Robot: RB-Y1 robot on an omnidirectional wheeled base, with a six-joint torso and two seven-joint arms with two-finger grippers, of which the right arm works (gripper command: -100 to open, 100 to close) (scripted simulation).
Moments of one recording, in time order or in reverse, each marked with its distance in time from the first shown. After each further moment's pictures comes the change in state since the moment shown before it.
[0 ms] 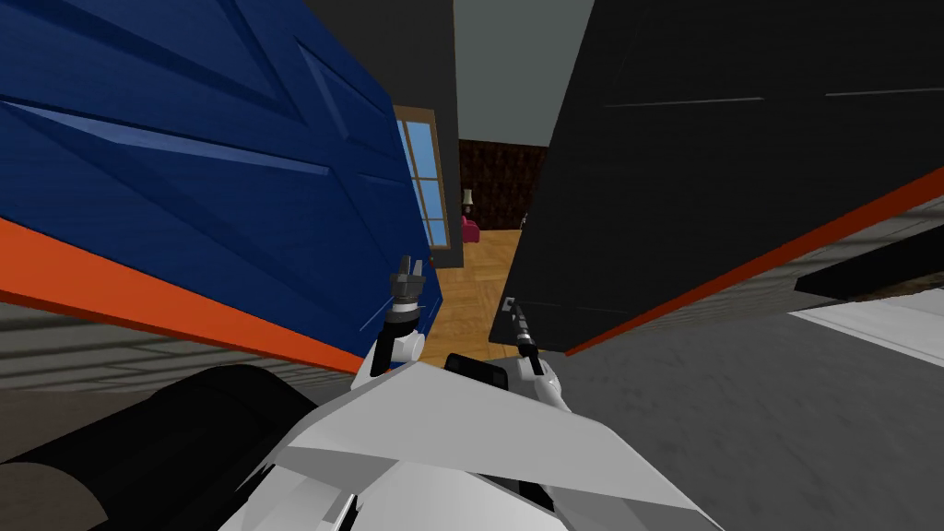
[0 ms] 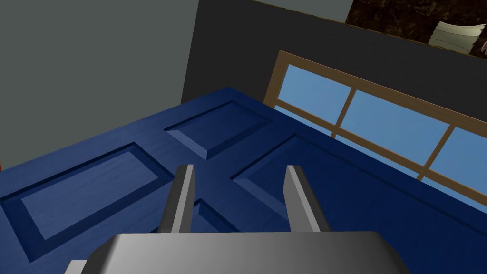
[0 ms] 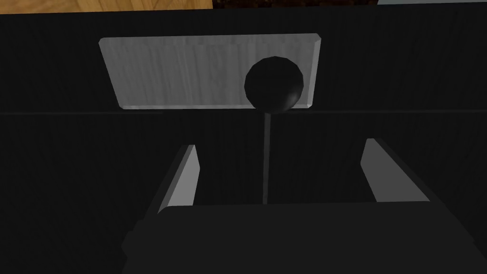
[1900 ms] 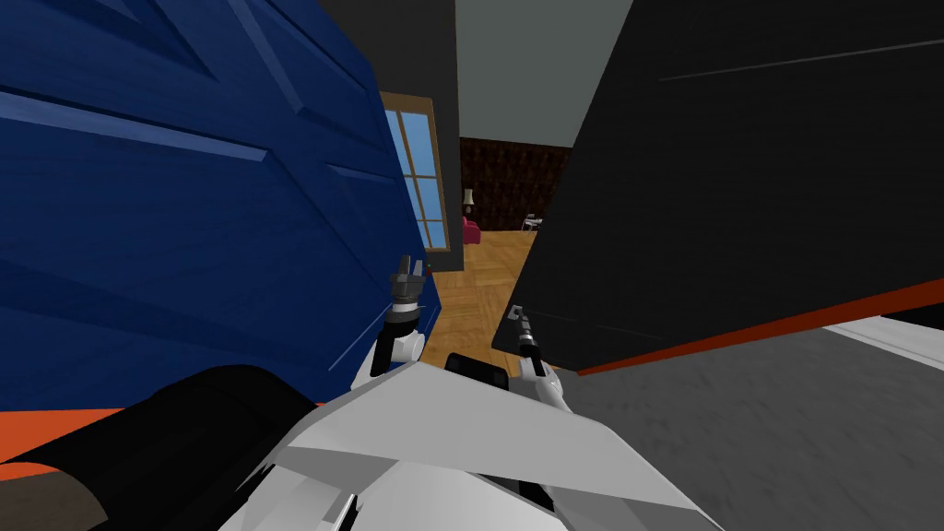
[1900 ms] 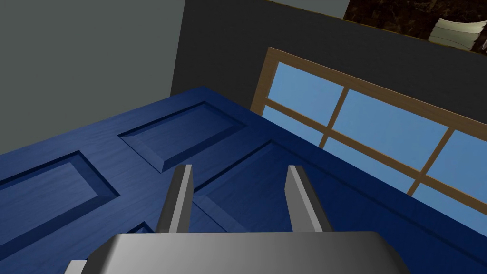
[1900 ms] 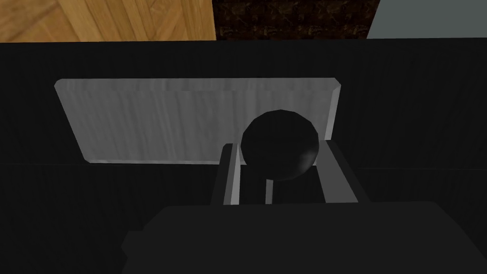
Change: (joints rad) arm 0.000 -0.001 -0.035 0.007 -0.027 0.001 0.027
